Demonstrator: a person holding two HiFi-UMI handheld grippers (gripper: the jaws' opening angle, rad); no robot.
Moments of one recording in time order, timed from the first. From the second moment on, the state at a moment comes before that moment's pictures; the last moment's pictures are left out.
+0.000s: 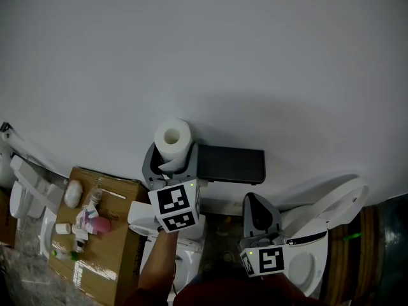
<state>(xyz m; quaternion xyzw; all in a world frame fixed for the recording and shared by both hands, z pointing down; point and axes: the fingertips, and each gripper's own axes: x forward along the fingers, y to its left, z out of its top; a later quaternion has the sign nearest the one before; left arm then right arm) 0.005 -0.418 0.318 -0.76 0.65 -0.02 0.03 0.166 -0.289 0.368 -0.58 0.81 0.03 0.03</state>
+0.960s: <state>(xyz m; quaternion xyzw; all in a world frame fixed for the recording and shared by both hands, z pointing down) 0.003 -0.286 0.356 -0.77 0.63 0.02 -0.01 0.159 -0.295 0.380 -0.58 0.81 0.02 0.03</state>
